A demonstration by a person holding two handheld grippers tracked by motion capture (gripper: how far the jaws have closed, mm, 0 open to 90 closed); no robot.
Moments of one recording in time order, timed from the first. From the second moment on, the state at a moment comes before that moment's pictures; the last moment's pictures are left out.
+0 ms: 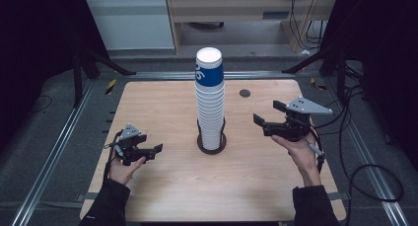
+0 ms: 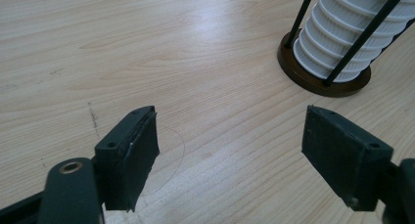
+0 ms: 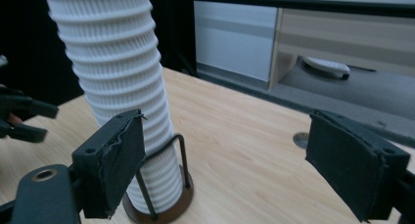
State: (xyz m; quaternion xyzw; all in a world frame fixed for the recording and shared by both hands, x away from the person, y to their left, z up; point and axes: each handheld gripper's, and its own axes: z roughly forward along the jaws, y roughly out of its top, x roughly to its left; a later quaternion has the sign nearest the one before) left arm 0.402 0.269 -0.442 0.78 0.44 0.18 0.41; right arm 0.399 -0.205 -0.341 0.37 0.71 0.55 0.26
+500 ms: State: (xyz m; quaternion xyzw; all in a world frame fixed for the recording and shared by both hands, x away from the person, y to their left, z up) left arm 0.403 0.267 -0.443 0.78 0.43 0.18 0.41; right arm 0.409 -0.173 -0.299 0.33 0.70 0.58 0.25
